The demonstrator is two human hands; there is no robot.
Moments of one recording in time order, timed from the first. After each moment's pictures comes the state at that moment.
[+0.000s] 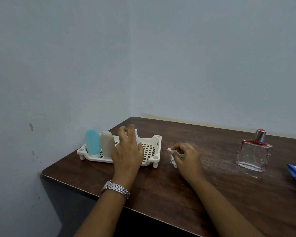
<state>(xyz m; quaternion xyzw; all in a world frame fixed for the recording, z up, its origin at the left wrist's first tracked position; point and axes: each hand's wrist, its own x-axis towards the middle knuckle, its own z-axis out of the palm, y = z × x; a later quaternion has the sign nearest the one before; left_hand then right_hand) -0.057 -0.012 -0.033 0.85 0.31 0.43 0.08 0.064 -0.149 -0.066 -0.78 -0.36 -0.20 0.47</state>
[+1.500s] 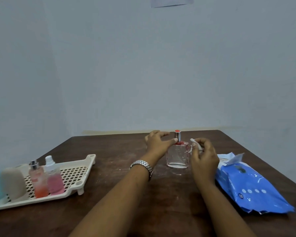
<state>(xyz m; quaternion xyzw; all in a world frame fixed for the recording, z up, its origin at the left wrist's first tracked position) 0.142 -0.216 -0.002 0.85 0.05 0.24 0.46 0.138 -0.347 -0.048 -0.68 -0.08 -0.43 0.58</state>
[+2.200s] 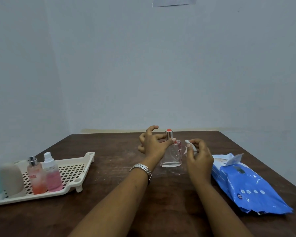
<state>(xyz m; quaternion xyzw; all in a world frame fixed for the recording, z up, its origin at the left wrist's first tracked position) 0.129 -0.221 -0.007 0.80 0.06 0.32 0.50 0.138 -0.341 -0.049 -0.69 -0.11 -0.42 0.57</state>
